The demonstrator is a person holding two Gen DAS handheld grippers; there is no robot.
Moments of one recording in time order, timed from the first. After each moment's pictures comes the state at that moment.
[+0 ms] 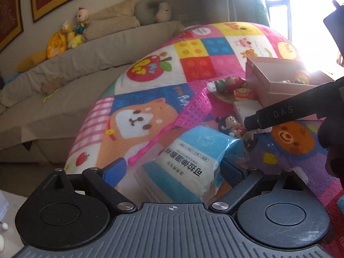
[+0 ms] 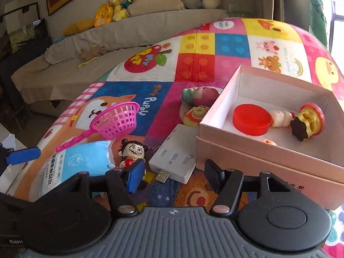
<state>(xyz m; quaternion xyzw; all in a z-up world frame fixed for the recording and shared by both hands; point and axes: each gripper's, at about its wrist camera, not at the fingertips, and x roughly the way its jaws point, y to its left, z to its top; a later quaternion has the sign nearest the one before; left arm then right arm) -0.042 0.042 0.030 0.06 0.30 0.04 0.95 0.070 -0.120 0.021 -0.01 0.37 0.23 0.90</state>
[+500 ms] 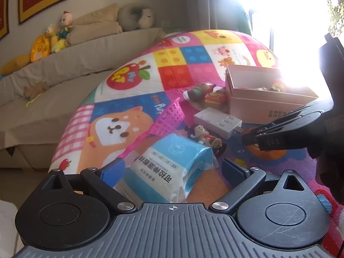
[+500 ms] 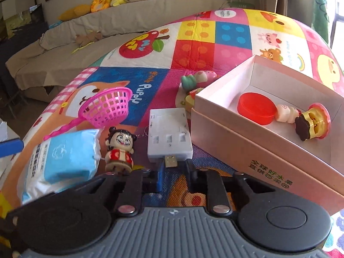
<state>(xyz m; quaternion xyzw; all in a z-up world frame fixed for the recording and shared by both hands) -0.051 0.026 0.041 0.05 0.29 -0.02 0.96 0.056 -0.126 0.017 -0.08 0.37 0.24 0.90</state>
